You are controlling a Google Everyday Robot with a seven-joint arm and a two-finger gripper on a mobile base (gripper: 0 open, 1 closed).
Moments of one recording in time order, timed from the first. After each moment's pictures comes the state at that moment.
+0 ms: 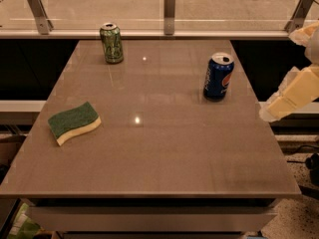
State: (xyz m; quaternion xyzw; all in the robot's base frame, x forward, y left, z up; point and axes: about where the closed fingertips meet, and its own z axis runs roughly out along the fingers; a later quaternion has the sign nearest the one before) arm 0.458 -0.223 0.980 -0.50 0.82 0.01 0.30
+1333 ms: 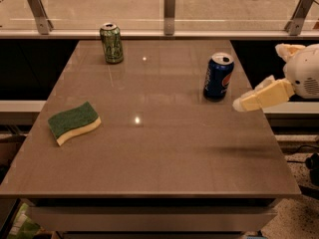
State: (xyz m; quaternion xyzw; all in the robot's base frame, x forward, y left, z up) arm 0.519 -0.221 0.935 -0.41 0.79 0.09 0.46
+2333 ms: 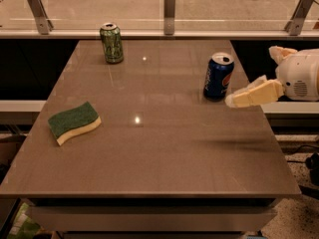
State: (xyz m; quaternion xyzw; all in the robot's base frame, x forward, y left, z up) arm 0.537 -0.212 0.926 -0.38 0.77 0.12 0.50
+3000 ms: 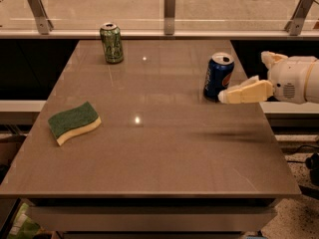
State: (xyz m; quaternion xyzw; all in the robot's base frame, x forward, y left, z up) arm 0.556 -0.206 0.912 -0.34 0.76 0.17 0.53
